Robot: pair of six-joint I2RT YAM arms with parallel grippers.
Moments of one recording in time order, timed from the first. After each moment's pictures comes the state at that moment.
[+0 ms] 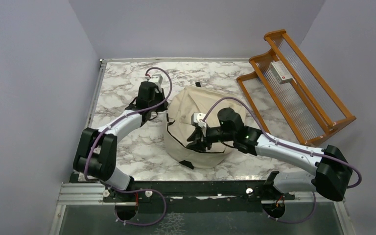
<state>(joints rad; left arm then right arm) -0.32 1.55 0.90 0.05 0.11 -0.33 0.91 1.24 0.75 0.11 -0.60 -0.21</state>
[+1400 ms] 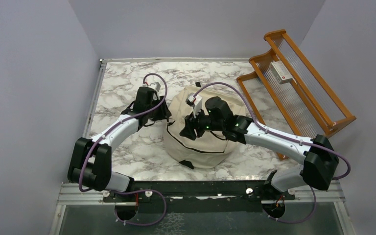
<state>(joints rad) -0.32 1.41 0.84 -0.16 0.19 -0.44 0.92 1.41 1.01 -0.08 -0.28 0.18</state>
